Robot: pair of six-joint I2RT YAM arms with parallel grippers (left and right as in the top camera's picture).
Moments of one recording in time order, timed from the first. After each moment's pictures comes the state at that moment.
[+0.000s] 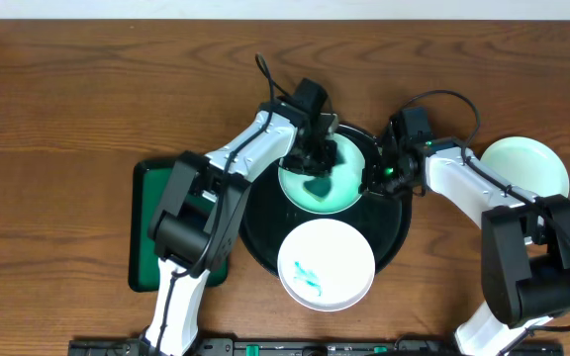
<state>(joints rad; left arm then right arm) -0.51 2.20 1.57 -0.74 0.46 -0.25 0.25 1.84 1.05 -0.58 -0.40 0.41</state>
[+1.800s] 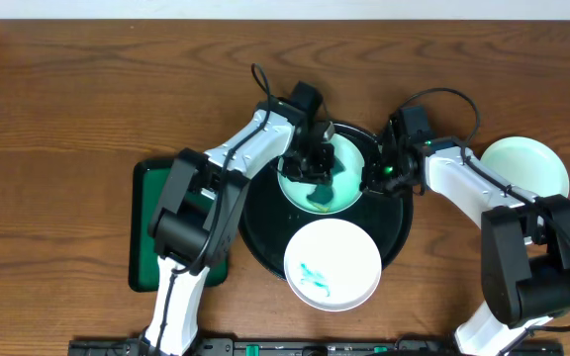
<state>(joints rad) -0.49 2.21 1.58 -0.82 0.56 -0.33 0.25 1.84 1.06 -0.57 -0.38 0.41</state>
